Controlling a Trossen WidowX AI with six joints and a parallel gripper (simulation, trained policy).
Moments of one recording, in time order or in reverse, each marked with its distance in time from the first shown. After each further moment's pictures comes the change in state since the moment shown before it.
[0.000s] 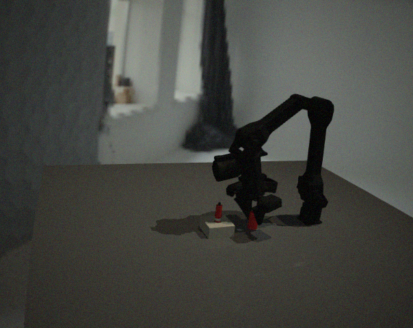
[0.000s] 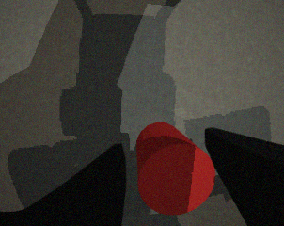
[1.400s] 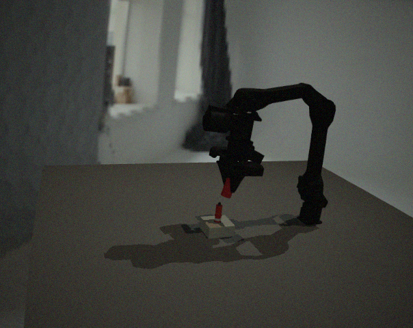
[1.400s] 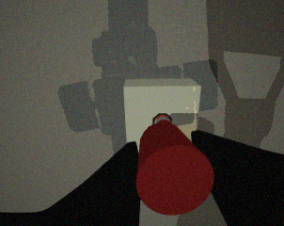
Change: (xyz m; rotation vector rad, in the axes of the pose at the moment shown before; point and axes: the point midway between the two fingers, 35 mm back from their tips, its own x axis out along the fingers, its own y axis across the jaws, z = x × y) arm -0.118 0.018 -0.054 0.071 0.296 0.072
